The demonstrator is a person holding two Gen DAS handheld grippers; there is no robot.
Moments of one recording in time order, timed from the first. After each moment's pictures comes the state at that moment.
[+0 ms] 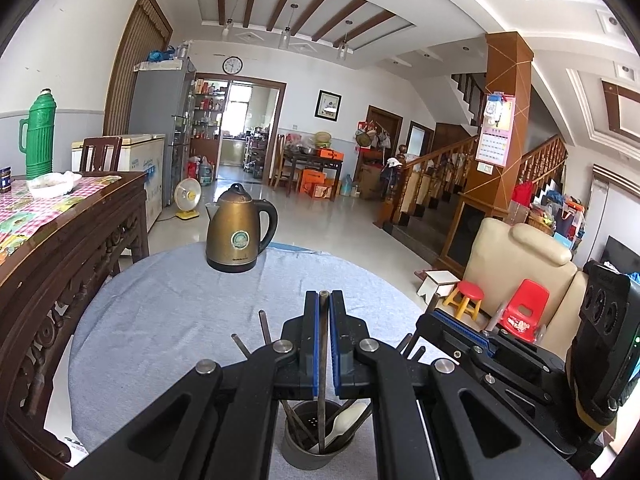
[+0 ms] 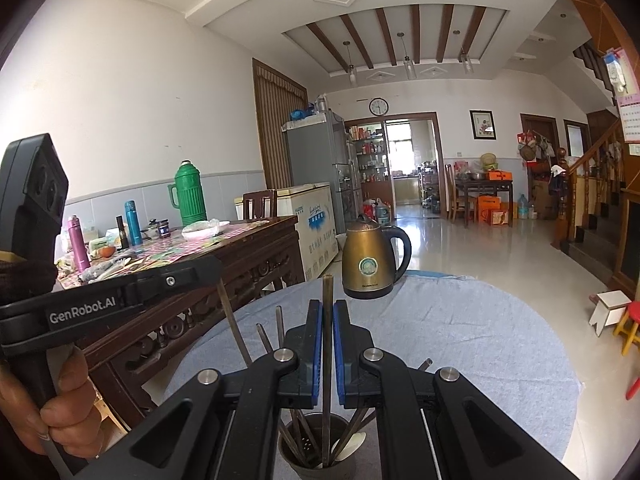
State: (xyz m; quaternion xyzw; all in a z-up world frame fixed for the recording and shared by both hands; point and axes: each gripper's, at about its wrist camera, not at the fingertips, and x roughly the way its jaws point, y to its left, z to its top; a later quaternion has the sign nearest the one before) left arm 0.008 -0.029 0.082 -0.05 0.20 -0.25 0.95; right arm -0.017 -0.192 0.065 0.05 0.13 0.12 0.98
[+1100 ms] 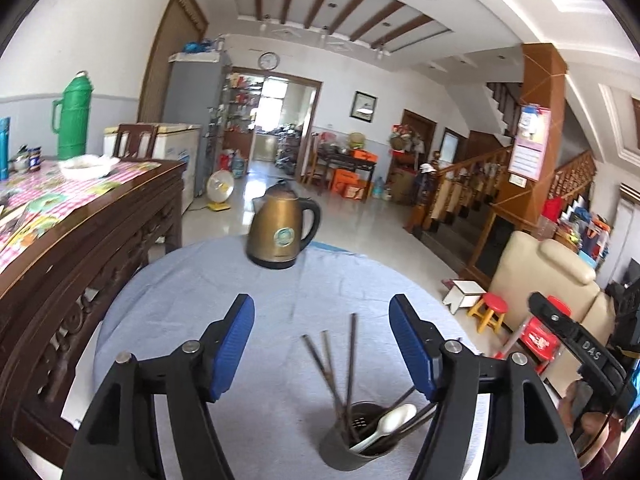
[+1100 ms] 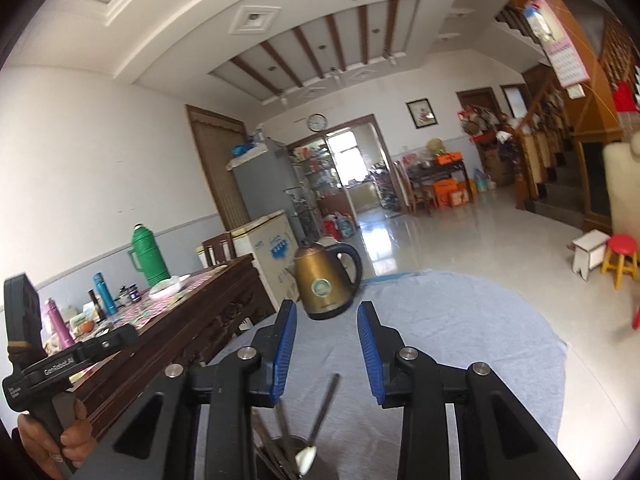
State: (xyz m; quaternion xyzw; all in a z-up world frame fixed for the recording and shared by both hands) left arm 0.034 0.027 0.078 -0.08 0.22 -0.18 0.96; right arm -0.020 -0.275 0.071 0.17 0.11 0.04 0.98
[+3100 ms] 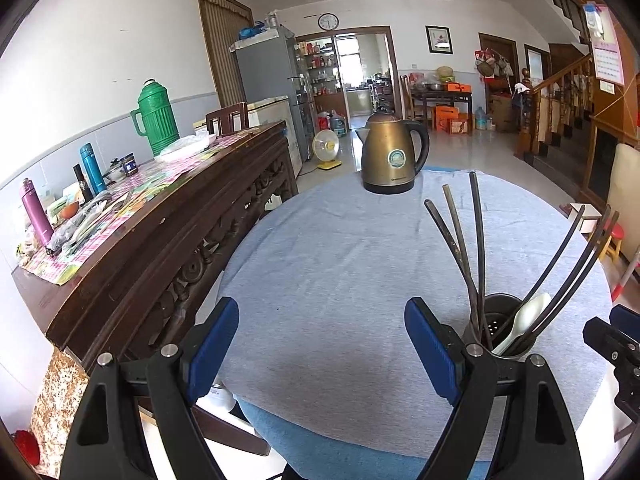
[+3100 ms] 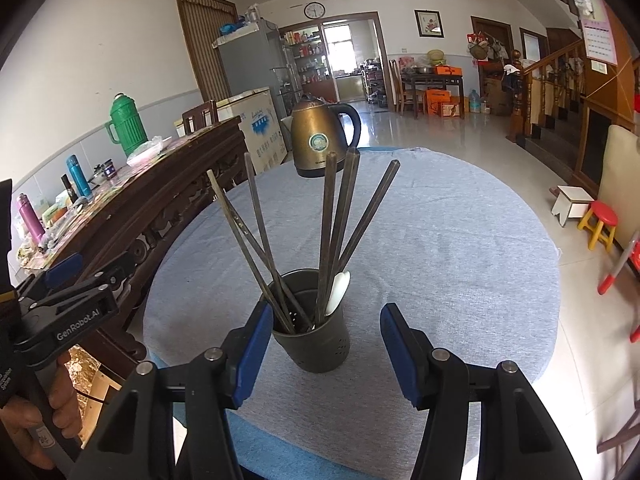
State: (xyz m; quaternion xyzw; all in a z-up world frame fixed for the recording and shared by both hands) left arm 0.003 0.017 0.008 0.08 0.29 0.02 0.95; right arm -0.044 -0.187 0.007 0.09 0.33 0.02 0.94
